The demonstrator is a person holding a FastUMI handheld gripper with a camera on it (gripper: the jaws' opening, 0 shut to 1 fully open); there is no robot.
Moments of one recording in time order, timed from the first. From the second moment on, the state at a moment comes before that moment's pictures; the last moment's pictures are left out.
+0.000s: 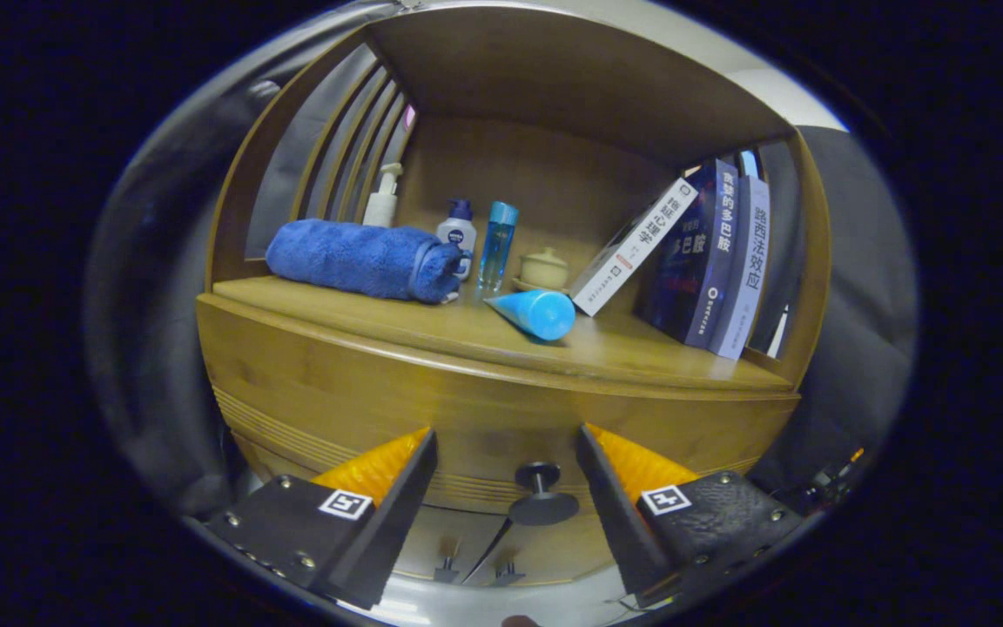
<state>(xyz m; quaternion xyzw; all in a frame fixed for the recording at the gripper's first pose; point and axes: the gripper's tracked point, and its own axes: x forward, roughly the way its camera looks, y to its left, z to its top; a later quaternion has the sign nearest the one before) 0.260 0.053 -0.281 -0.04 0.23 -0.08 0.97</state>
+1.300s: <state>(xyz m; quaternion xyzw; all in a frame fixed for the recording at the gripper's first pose) 0.098 0.035 0.004 0.01 0.06 0.02 1.00</state>
